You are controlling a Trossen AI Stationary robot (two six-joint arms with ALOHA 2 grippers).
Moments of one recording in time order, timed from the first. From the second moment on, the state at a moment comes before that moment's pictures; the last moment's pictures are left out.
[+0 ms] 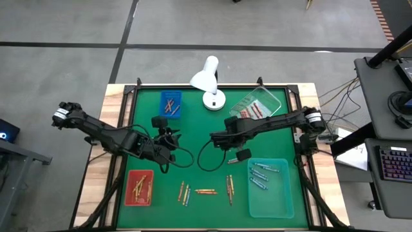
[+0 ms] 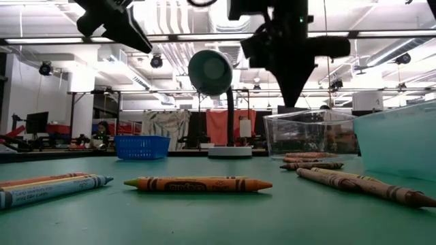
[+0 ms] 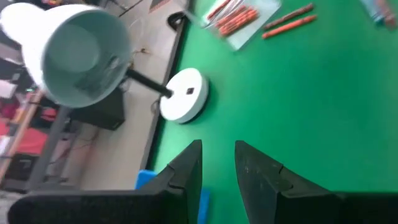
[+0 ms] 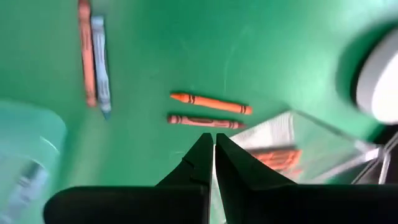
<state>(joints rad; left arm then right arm) -0.38 1.25 0.99 -0.68 -0.89 -0.04 0.07 1.90 1.60 -1.29 0.23 -0.28</state>
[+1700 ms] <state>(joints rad) -0.39 0.91 0.90 -0.73 -0.91 -0.14 0.02 2.19 1.59 -1.27 0.35 -0.83</state>
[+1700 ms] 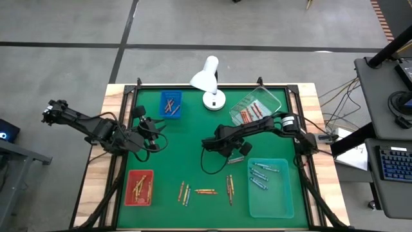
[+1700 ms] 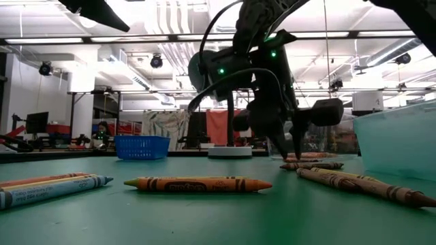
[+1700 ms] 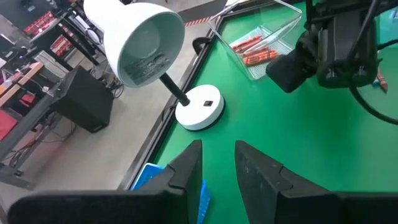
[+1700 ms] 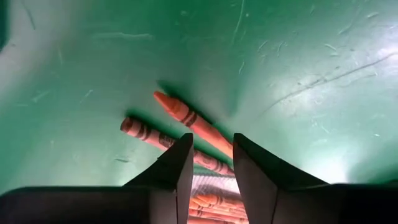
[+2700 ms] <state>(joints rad) -0.39 0.91 0.90 -0.68 -0.91 -0.14 0.01 2.19 1.59 -1.08 0.34 -0.87</state>
